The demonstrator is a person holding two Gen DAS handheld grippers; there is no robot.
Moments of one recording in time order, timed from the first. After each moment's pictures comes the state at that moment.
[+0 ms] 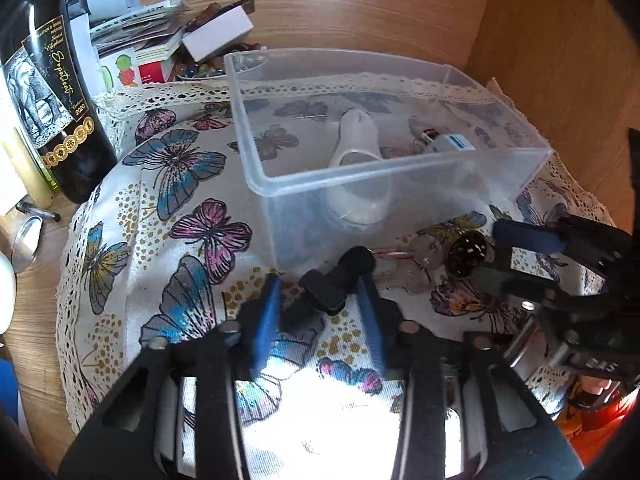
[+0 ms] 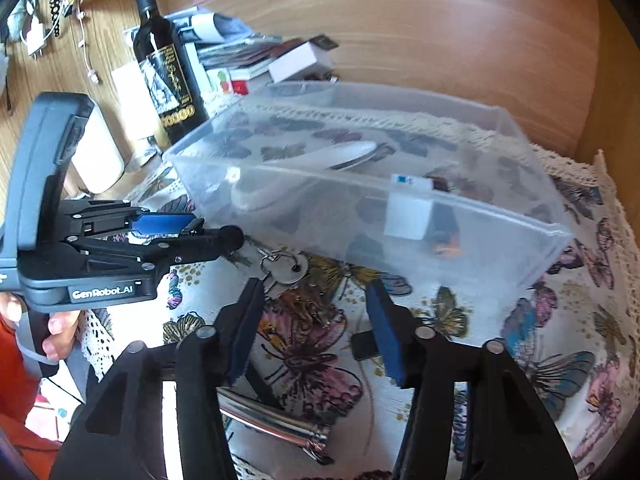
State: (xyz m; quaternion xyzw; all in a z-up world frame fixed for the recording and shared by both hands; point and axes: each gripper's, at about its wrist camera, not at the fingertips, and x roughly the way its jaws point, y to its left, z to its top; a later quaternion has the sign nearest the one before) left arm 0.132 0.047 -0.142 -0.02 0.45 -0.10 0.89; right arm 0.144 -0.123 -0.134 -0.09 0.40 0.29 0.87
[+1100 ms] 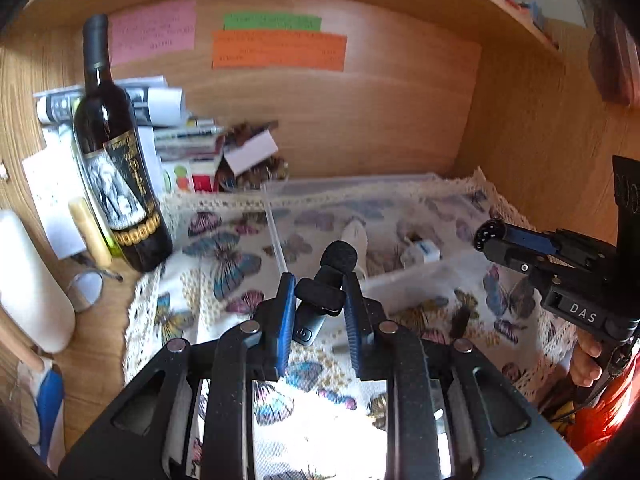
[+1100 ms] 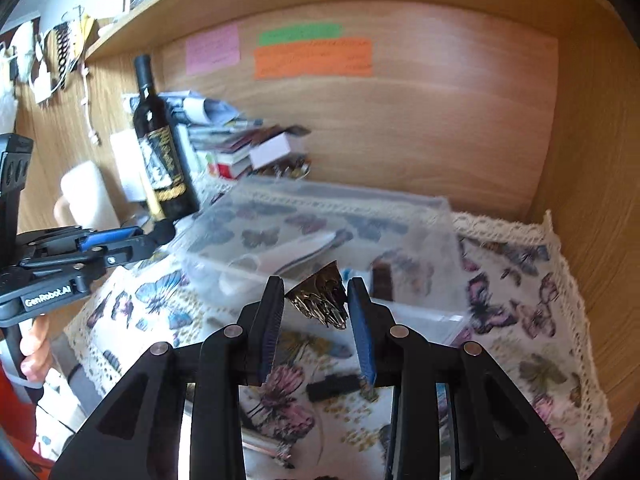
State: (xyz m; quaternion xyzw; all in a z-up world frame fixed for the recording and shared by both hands) left arm 0.100 0.058 -0.055 -0.03 0.31 -0.06 0.95; right arm 0.134 -0.153 -0.065 -0.07 0.28 0.25 0.93
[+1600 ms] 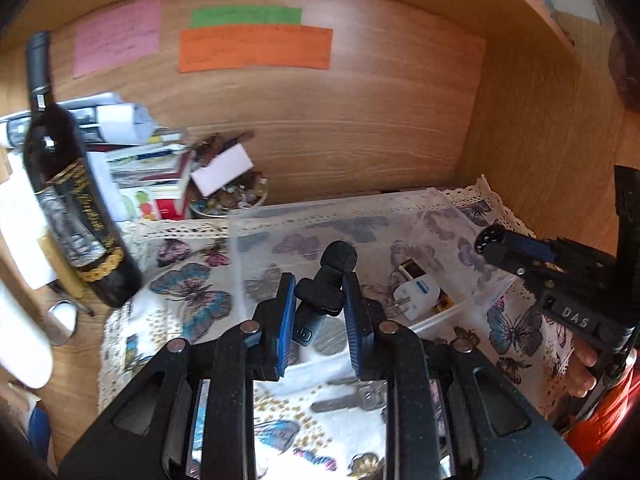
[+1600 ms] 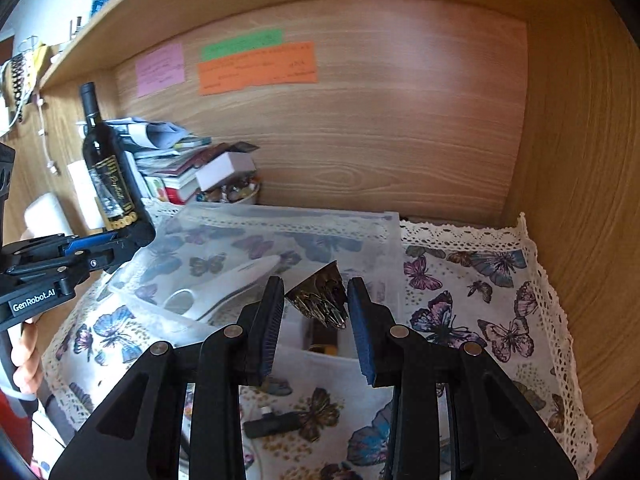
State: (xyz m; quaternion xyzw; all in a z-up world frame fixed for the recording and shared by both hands) left arm 0.159 0.033 -0.058 -0.03 0.33 -0.07 0.94; right arm 0.179 -0.176 -0.066 -0.05 0.29 0.21 0.93
